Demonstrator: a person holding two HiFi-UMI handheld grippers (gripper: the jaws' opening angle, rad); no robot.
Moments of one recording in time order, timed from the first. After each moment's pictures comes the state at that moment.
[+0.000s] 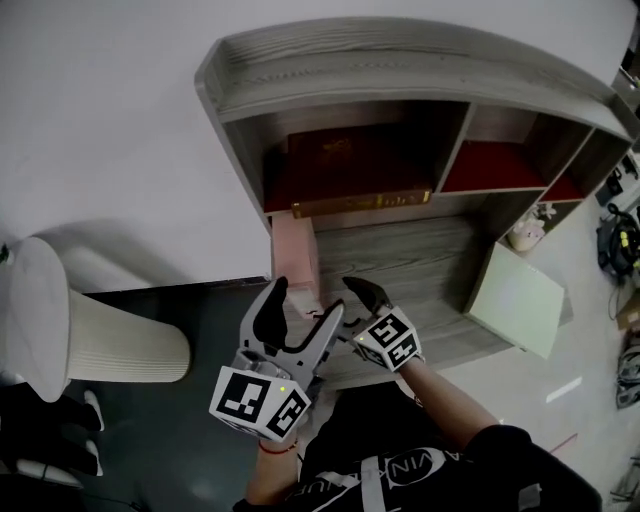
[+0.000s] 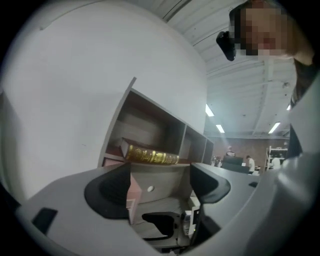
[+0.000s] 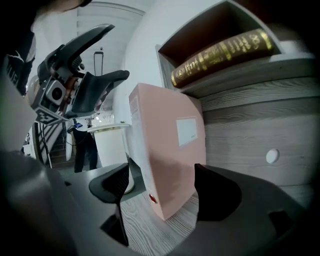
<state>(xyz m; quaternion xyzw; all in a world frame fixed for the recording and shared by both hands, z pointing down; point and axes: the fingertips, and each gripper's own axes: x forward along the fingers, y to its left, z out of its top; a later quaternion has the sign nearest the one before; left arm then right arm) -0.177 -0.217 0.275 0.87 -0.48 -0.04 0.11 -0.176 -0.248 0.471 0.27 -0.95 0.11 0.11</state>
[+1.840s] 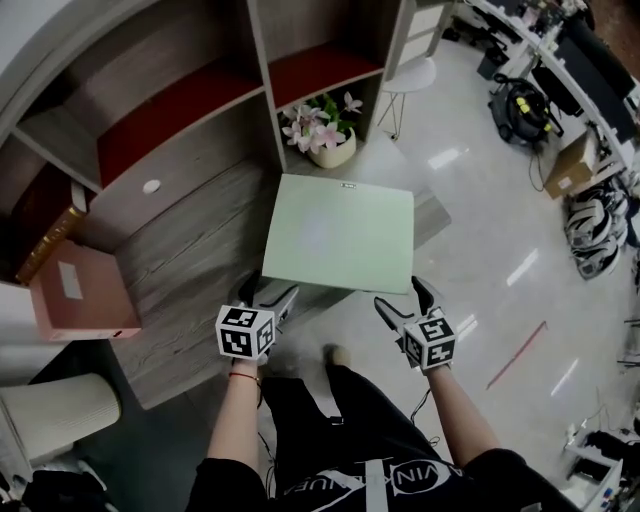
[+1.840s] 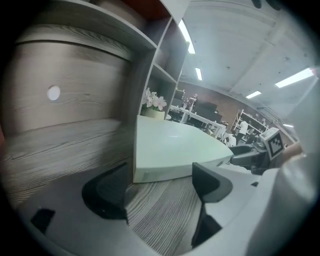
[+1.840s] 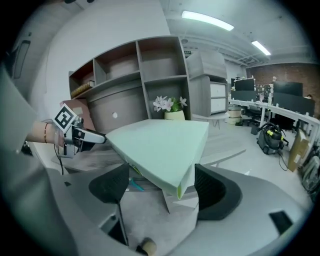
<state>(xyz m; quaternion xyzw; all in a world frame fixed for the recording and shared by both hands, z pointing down) 0.233 -0.186 0.614 0.91 -0.26 0.26 0.21 0.435 -0.049 0.620 0.64 -0.70 0.26 0.17</state>
